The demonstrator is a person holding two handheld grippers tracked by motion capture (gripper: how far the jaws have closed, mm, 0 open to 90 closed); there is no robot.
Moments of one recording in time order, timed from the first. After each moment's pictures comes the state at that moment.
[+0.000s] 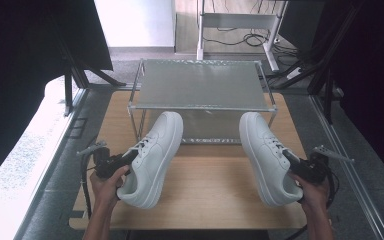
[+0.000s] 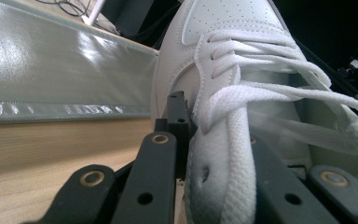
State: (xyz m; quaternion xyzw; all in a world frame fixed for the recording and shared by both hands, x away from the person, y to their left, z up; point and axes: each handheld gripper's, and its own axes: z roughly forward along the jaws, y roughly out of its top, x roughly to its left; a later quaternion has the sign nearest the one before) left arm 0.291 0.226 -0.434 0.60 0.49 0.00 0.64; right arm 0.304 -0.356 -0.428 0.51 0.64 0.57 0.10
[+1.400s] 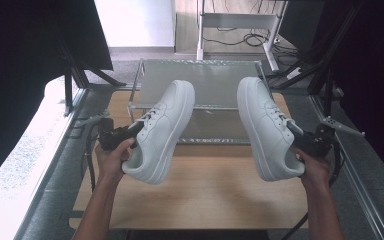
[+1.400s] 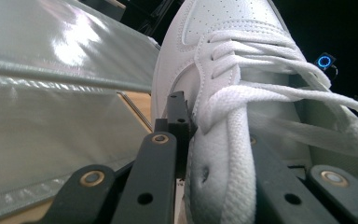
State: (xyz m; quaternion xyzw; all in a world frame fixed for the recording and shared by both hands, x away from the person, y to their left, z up) left arm 0.335 0.205 -0.359 0.59 0.43 -0.01 0.68; right arm 0.334 -0.334 -0.346 0.44 0.62 0.64 0.11
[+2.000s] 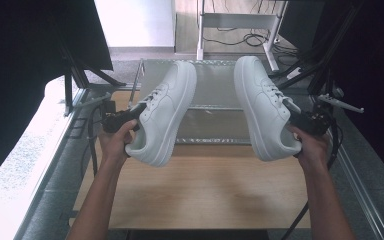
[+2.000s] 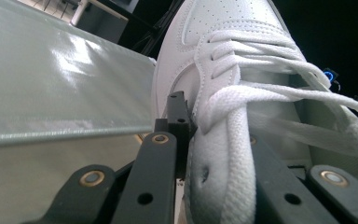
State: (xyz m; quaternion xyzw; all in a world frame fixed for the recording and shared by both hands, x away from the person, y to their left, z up) left arm 0.363 0.198 -0.327 0.59 0.44 0.00 0.68; right arm 0.366 -0.320 -0.304 0.46 0.62 0.63 0.13
